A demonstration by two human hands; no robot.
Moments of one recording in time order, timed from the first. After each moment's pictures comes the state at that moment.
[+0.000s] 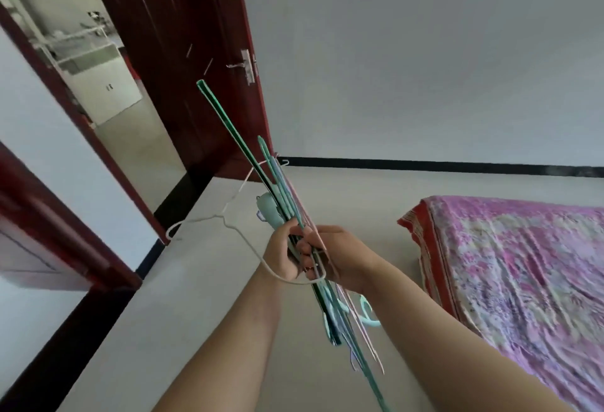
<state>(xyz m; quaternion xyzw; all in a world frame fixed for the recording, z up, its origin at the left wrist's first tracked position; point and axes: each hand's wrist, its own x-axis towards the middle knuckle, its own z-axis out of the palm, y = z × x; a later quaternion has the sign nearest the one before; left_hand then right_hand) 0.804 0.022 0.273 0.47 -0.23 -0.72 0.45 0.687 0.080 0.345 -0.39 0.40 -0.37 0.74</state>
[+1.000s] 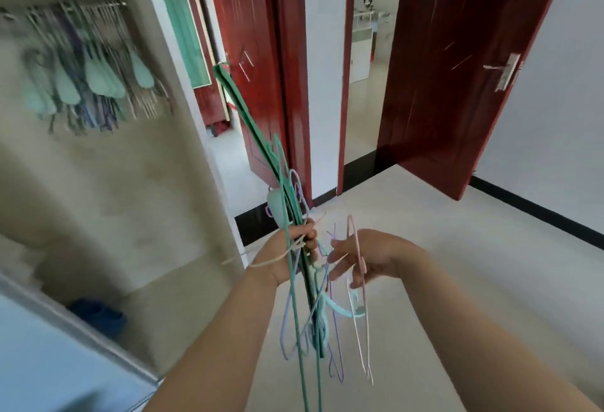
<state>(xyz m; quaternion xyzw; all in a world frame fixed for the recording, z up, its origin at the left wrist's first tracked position) 1.075 0.346 0.295 0.44 -0.11 -0.58 0.68 0.920 0.247 0.355 -0.67 0.35 0.11 0.64</state>
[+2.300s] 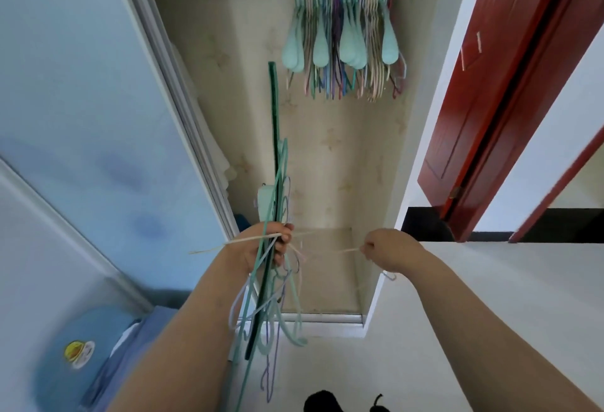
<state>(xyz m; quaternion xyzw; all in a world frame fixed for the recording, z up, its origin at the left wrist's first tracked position) 1.299 0.615 0.272 0.53 0.07 -0.42 0.73 1.217 0.355 0.293 -0.98 0.05 0.16 0.12</state>
